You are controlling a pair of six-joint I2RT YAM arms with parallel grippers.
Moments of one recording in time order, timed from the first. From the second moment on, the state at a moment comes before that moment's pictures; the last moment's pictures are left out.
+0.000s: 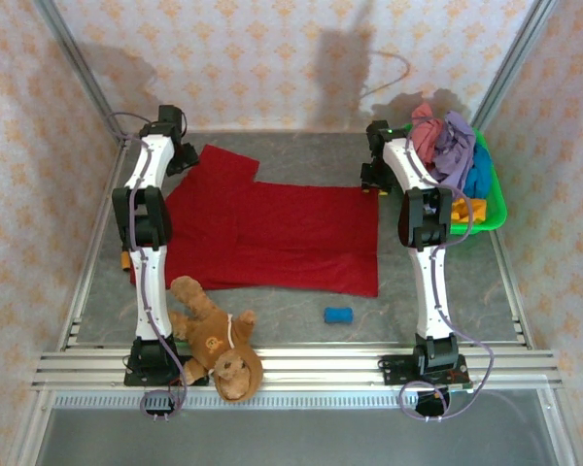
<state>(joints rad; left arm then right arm) 0.13 2.52 2.36 -1.00 -0.05 -0.40 0.14 2.56 2.37 -1.24 0.03 0.31</state>
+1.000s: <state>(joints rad) 0.16 2.47 2.29 -1.01 -0.02 -0.38 0.12 2.55 2.37 -1.15 0.03 0.33</state>
